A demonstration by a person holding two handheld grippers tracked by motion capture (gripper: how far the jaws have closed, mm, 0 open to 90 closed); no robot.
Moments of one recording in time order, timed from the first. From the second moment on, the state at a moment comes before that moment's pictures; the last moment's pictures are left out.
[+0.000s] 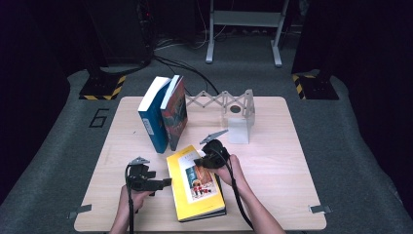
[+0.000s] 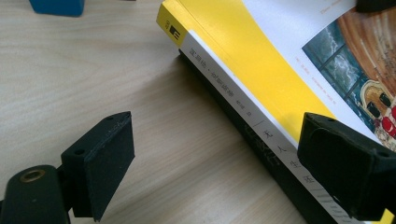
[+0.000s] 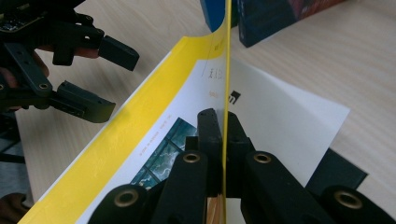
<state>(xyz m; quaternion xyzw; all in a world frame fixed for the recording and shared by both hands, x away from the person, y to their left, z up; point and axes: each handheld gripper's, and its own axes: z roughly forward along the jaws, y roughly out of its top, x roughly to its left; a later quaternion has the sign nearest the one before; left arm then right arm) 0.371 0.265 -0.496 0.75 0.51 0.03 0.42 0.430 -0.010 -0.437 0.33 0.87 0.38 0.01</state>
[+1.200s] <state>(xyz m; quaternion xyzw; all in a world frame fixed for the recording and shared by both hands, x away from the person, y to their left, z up) 0.396 0.237 -0.455 0.75 0.46 -0.02 0.48 0.390 -0.016 -0.349 0.24 0.86 0.41 0.20</state>
